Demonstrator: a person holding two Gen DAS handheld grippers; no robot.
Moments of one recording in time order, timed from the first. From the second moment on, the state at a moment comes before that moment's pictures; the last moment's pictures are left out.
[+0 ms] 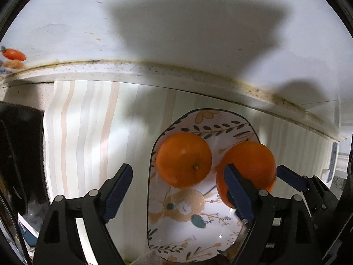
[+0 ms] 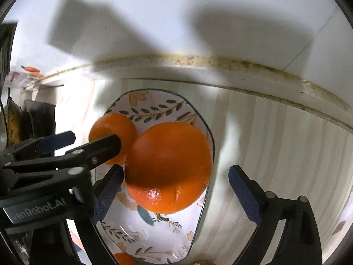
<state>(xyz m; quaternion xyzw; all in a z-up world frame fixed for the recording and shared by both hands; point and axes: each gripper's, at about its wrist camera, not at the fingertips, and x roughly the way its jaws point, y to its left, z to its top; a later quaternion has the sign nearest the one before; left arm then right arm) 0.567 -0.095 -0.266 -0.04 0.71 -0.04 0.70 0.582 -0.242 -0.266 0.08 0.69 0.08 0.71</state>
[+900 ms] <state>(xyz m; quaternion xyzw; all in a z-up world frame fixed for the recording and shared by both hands) 0.374 -0.025 -0.132 0.00 0.57 -0.03 0.82 0.371 -0.210 -0.116 0.04 0.57 0.00 0.82</state>
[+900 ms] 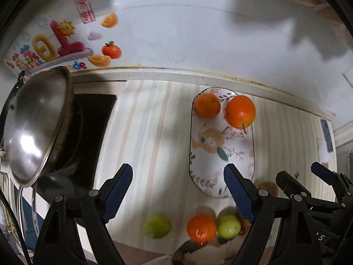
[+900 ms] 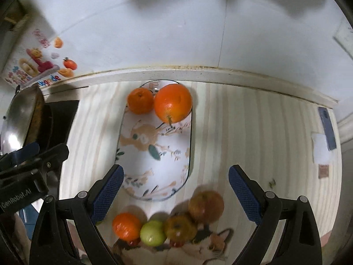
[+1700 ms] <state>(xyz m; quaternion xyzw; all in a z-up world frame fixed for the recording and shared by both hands) 0.276 0.012 -0.069 -0.01 0.50 -0.07 0.86 0.254 -0.189 -0.034 0.11 0.50 -0.01 0.86</state>
